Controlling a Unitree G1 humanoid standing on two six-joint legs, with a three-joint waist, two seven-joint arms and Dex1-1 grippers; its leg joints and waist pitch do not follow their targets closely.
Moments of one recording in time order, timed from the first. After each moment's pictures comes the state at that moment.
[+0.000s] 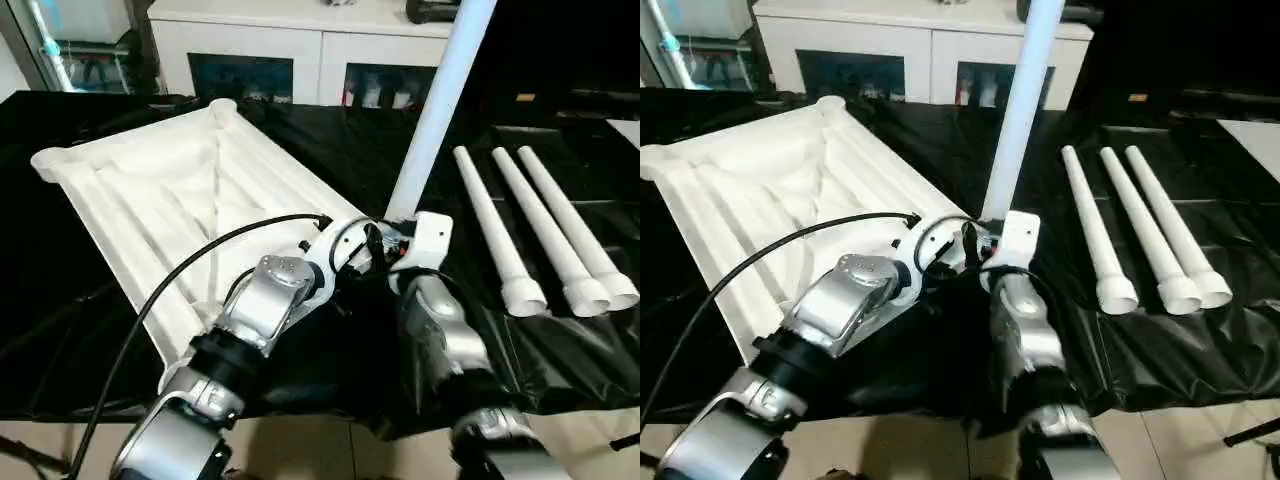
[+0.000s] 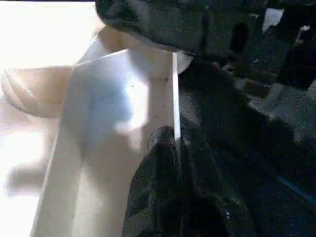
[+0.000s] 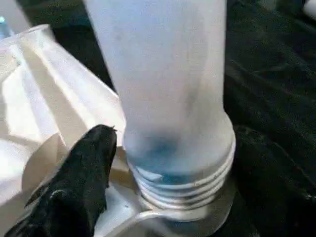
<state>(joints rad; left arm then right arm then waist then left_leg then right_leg) -0.65 0.06 -0.32 0.40 0.09 0.65 -0.59 -0.49 0.04 -0.09 0.60 0.18 0.02 0.08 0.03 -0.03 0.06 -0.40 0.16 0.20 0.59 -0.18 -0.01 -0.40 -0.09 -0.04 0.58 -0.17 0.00</state>
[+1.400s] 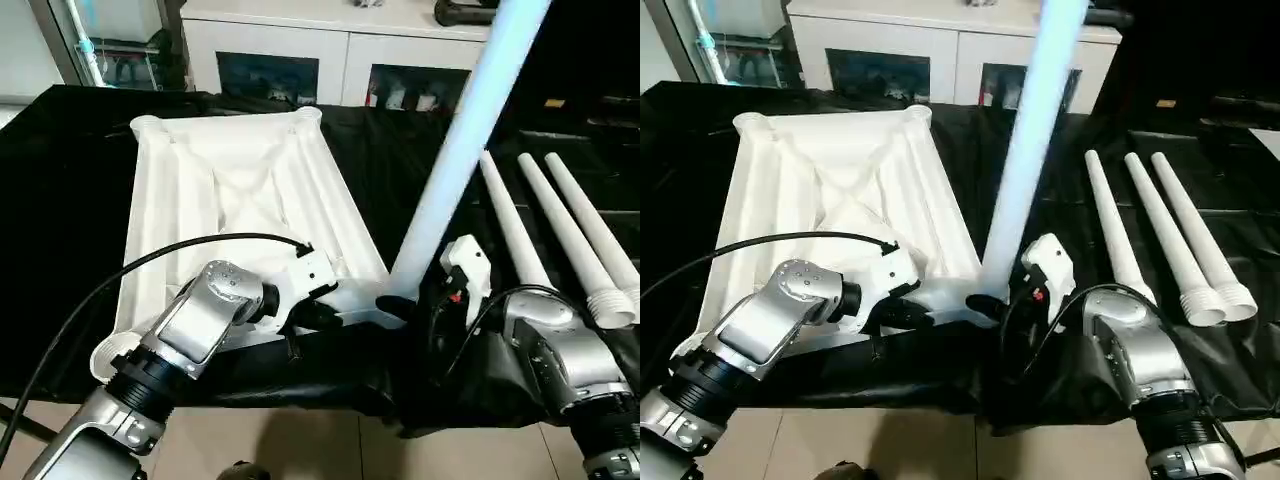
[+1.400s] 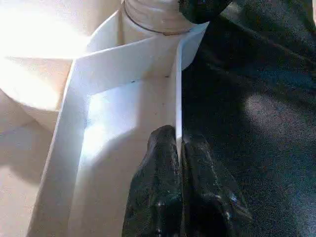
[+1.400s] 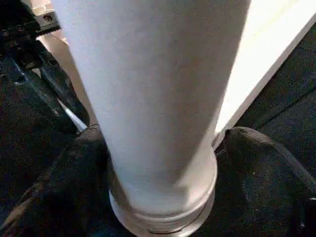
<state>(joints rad) -0.54 0.36 -0.44 0.17 0.00 0.58 -1.03 -0.35 -0.45 0.12 0.33 0.27 0.22 0.96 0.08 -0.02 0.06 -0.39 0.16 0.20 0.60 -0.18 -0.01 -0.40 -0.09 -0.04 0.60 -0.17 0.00</state>
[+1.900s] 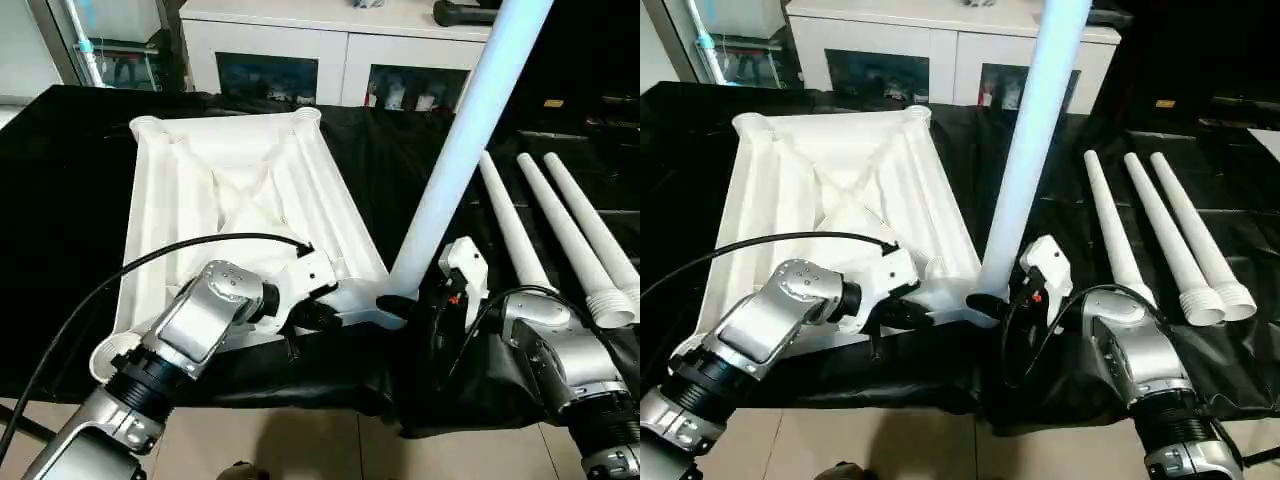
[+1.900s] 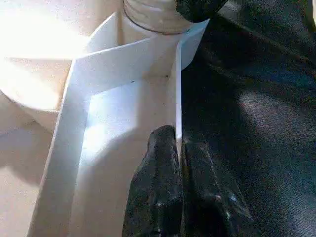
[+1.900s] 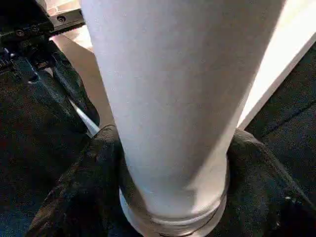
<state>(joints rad) -0.54 0.36 -0.45 0.17 0.00 0.58 -1.03 -0.35 -0.44 0.12 0.35 0.27 0.20 0.99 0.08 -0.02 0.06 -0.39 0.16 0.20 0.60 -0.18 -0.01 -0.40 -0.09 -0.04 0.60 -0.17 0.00</state>
